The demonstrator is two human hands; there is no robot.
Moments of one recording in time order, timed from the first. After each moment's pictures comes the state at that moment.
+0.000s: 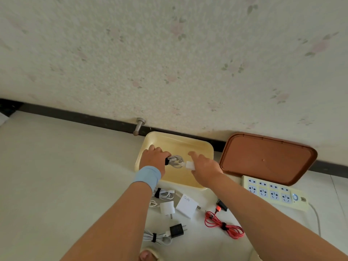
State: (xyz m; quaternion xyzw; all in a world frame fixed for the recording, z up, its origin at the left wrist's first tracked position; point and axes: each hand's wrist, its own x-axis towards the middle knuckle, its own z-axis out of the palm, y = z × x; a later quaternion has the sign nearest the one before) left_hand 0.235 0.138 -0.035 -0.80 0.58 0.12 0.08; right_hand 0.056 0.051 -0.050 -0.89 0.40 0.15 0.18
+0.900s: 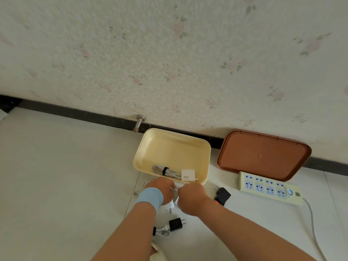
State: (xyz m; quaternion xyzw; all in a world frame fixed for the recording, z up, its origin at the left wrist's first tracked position) left_hand 0.186 0.191 -0.060 -0.77 0.52 0.36 0.11; right_hand 0.053 0.141 -0.056 -0.91 0.27 0.30 0.12
